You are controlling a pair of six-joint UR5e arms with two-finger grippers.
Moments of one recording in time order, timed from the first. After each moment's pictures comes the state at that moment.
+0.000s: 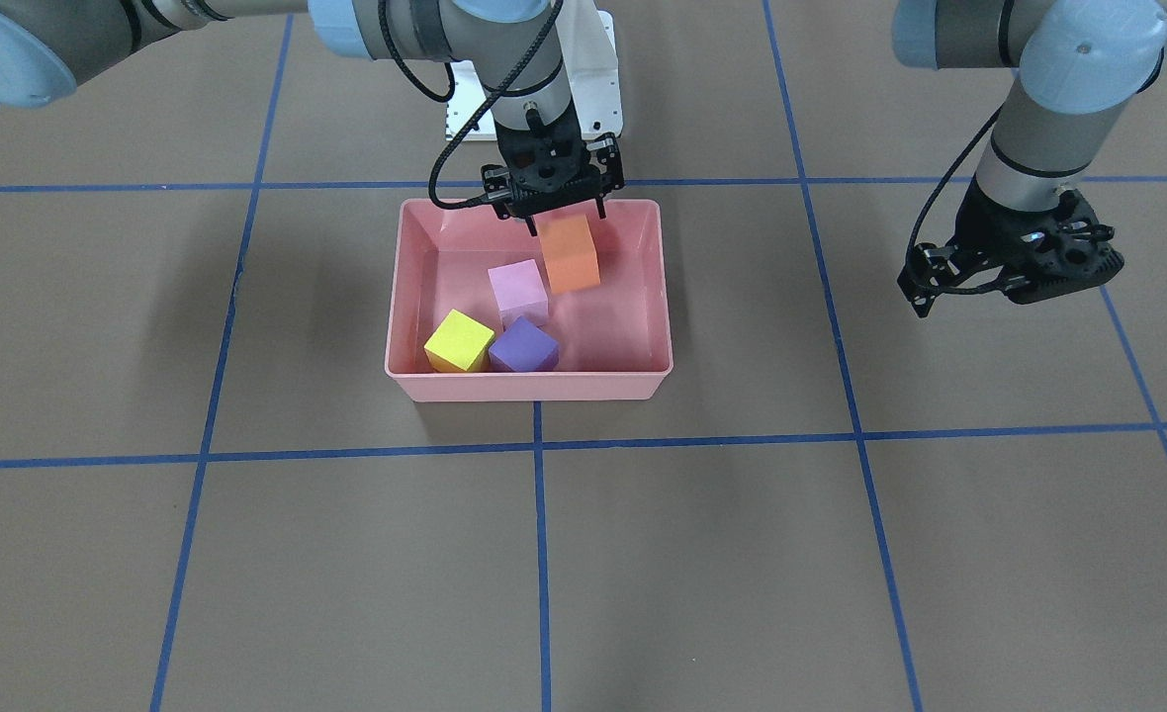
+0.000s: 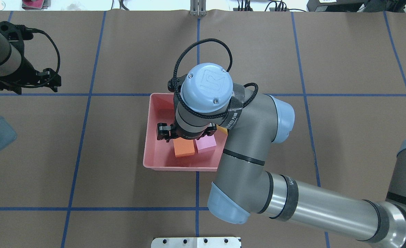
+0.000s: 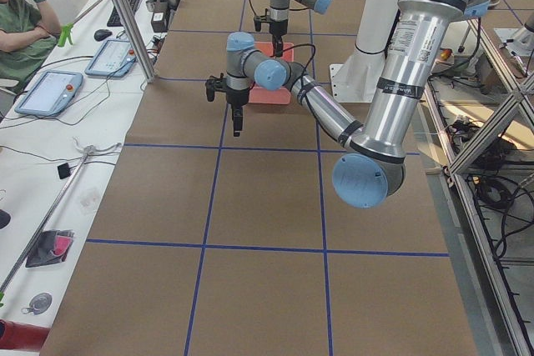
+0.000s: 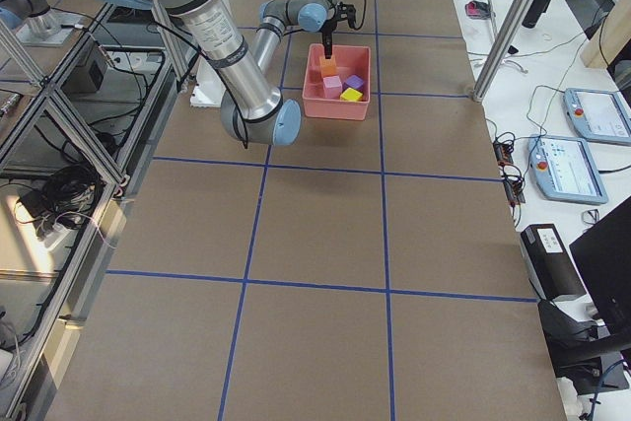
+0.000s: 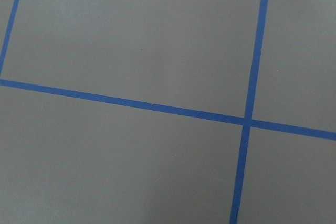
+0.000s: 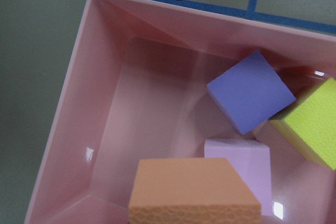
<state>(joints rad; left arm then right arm) -0.94 -1.85 -1.97 -1.39 -1.96 -0.94 0.46 -0.73 1.72 -1.61 1.90 1.18</state>
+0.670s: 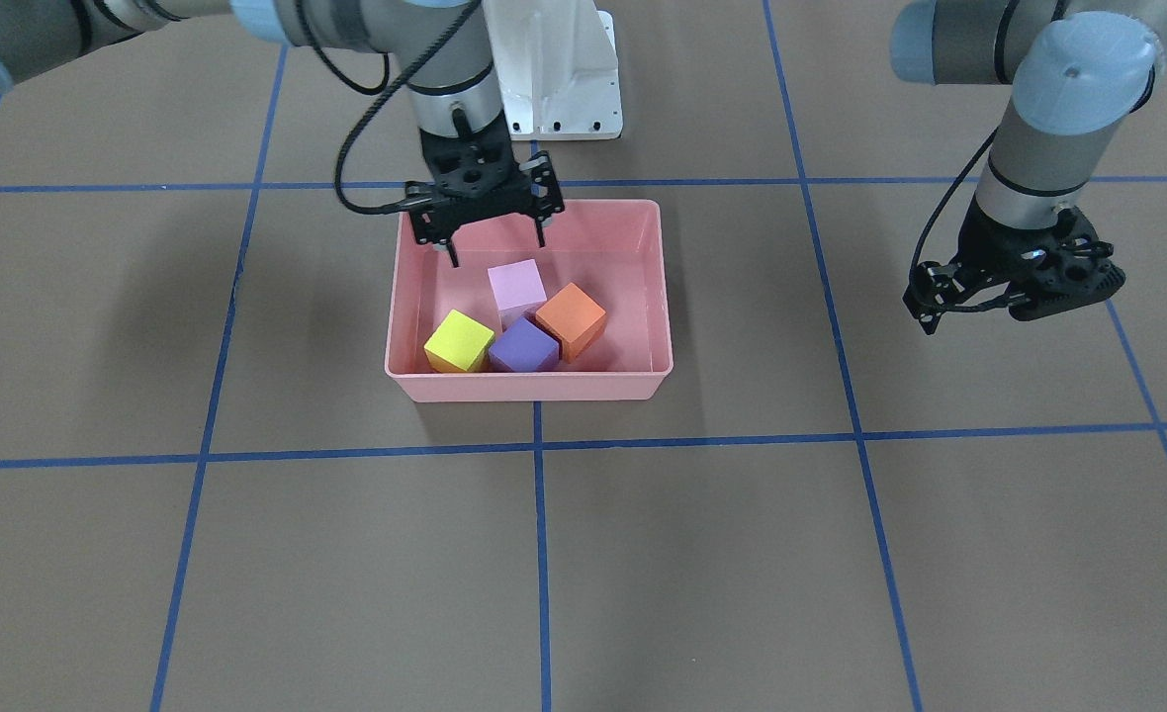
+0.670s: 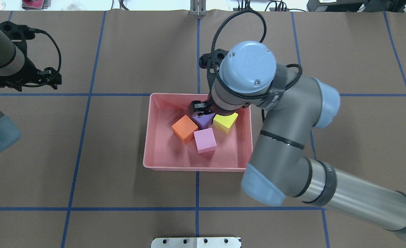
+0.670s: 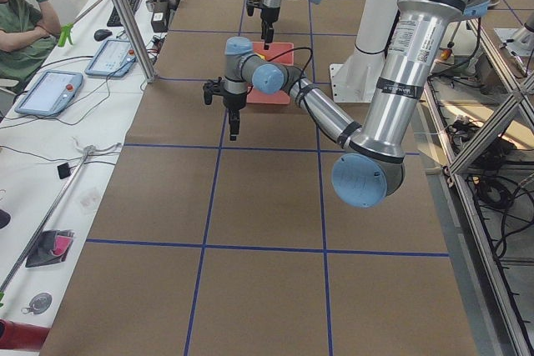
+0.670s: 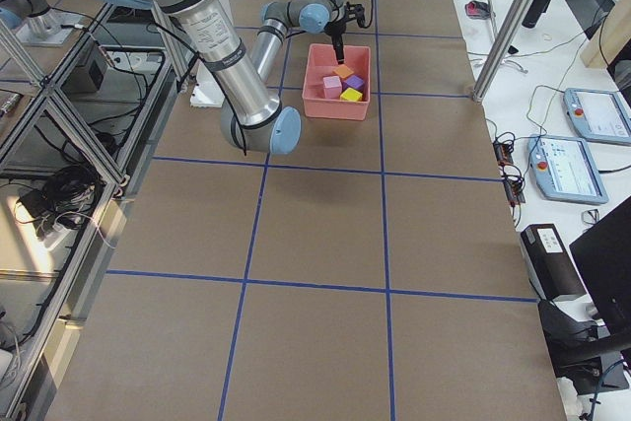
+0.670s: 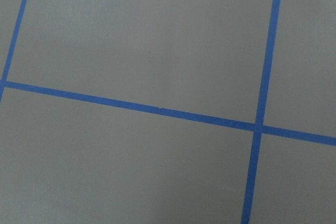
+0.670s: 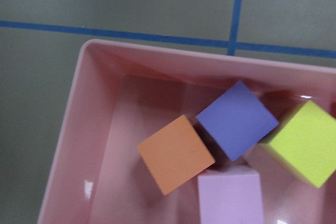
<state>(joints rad) -0.94 -1.85 -1.92 -1.45 -1.90 -0.94 0.60 -0.88 1.87 -1.72 1.82 0.93</state>
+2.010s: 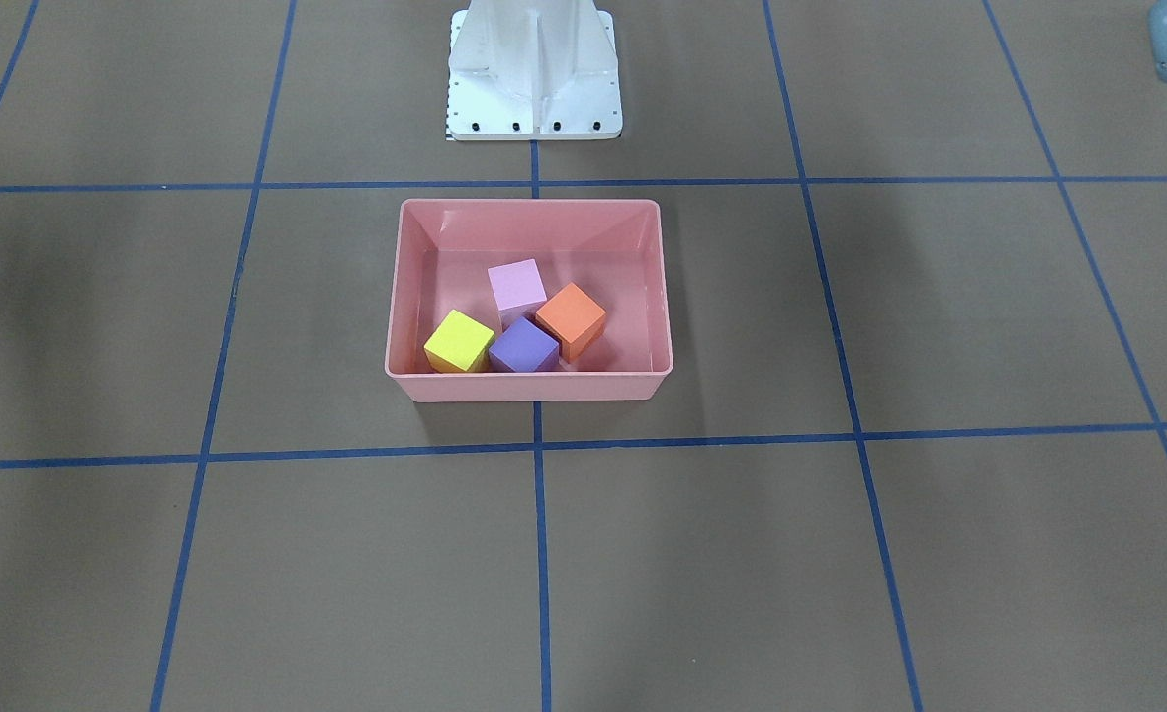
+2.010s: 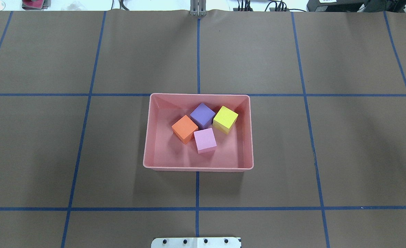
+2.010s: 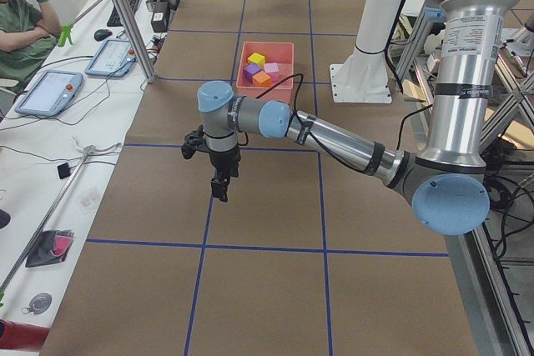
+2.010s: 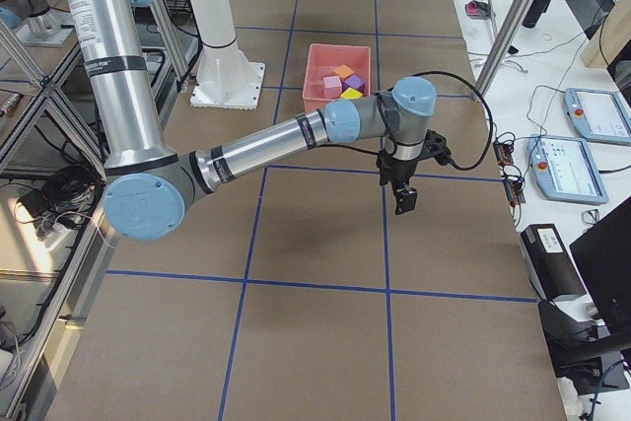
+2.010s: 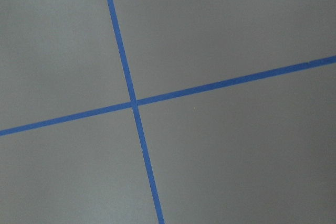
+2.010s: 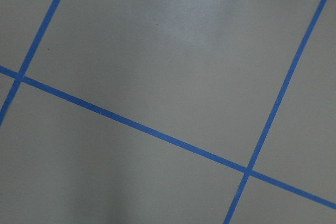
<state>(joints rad) -1.39 -1.60 -1.89 -1.34 -2.18 -0.01 1.42 -1.39 1.76 -1.78 2.25 -0.13</state>
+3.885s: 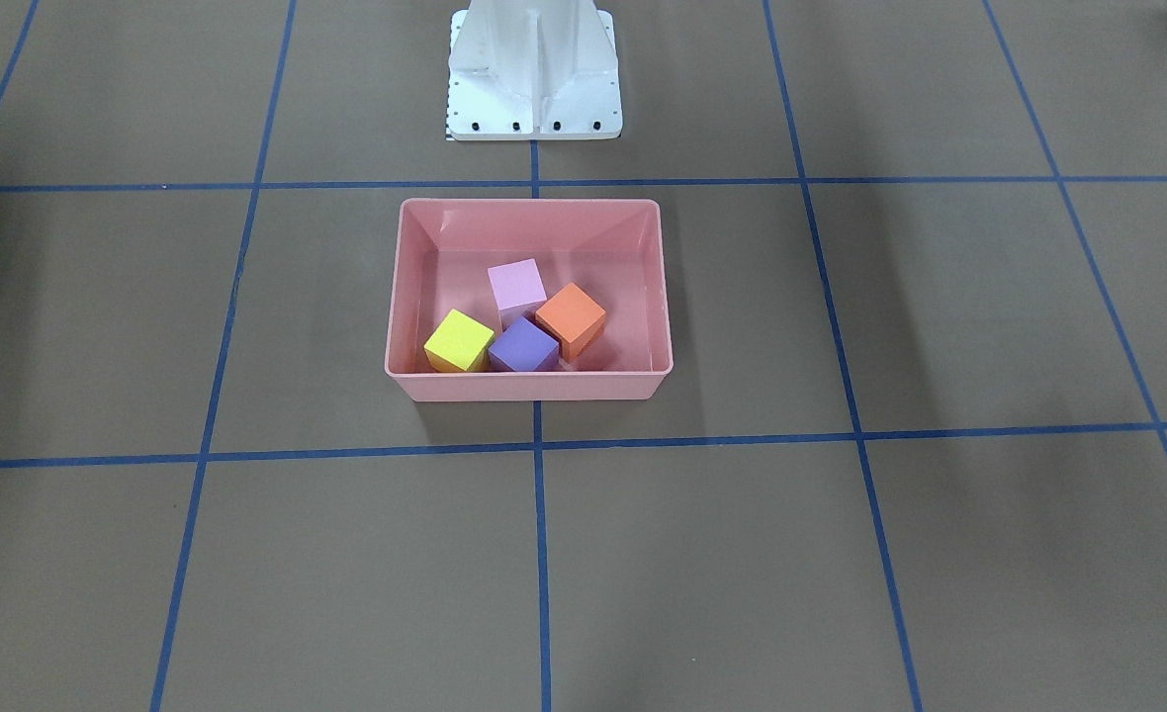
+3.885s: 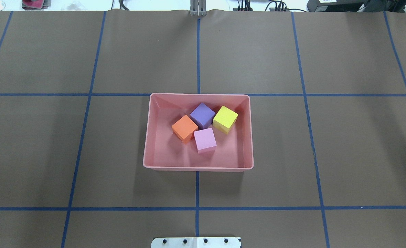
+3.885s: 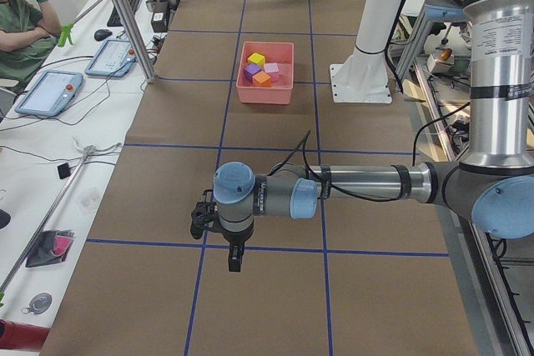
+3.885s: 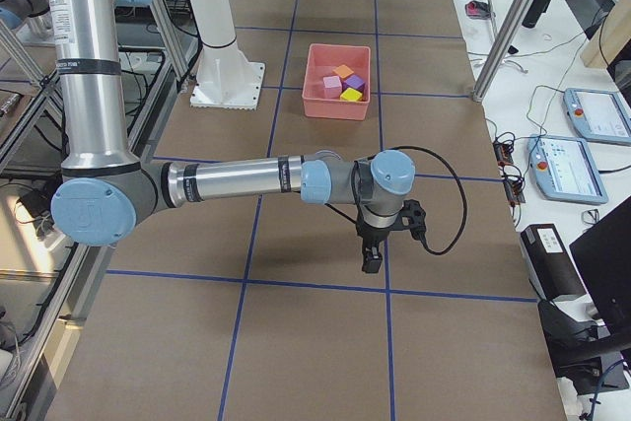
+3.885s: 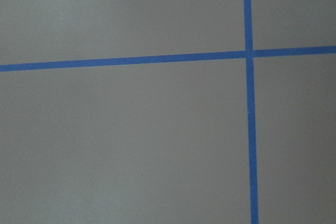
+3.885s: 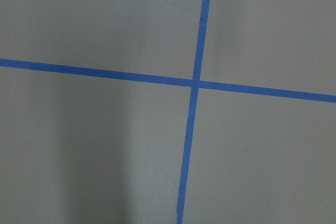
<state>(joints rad) -1.58 -1.48 -1.66 -1.63 -2.28 -0.01 1.49 -1.52 1.64 -1.69 2.29 -0.03</state>
